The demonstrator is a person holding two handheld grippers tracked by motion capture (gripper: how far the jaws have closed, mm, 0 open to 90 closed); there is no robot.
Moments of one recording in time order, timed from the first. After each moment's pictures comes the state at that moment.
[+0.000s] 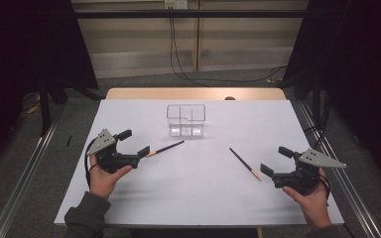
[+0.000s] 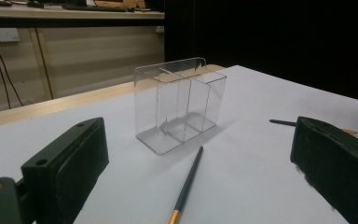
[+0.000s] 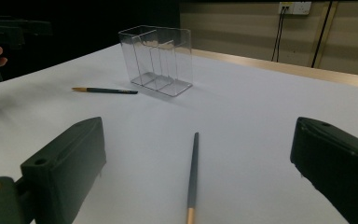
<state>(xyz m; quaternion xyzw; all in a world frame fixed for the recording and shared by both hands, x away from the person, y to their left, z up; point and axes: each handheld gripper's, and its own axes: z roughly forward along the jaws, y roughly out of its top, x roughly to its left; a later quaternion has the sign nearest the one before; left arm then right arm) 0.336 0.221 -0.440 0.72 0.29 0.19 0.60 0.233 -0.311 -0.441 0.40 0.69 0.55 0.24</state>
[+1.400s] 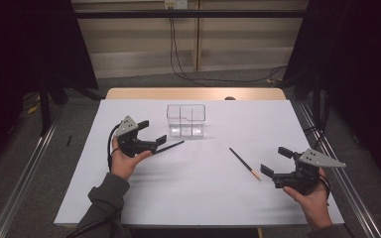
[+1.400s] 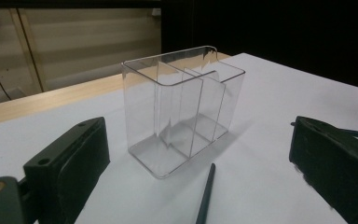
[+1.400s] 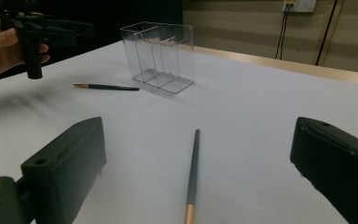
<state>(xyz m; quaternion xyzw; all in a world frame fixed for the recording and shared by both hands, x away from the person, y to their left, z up) 0.387 0.175 -0.452 0.75 0.29 0.17 0.57 0.234 -0.313 -0.443 0.39 0.70 0.55 0.24</state>
